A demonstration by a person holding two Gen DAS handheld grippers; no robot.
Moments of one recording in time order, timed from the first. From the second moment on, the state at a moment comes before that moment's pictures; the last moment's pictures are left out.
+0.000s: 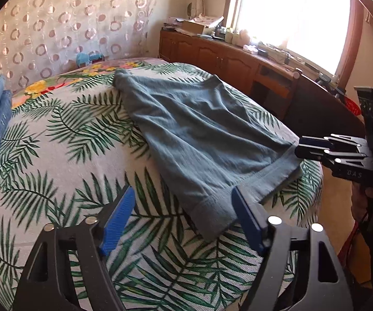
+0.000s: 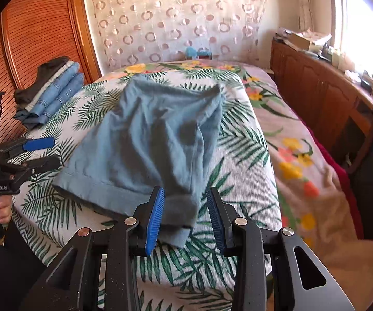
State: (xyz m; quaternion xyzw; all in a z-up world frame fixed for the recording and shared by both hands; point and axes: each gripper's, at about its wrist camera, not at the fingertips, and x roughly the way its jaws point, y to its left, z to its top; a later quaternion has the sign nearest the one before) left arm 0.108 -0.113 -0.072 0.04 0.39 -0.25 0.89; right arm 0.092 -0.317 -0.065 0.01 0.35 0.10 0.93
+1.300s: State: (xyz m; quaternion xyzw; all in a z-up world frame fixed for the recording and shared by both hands) left arm 0.097 -0.106 -0.064 0.01 0.38 -0.27 0.89; right arm 0.072 -0.306 -0.058 0.00 0.34 0.11 0.93
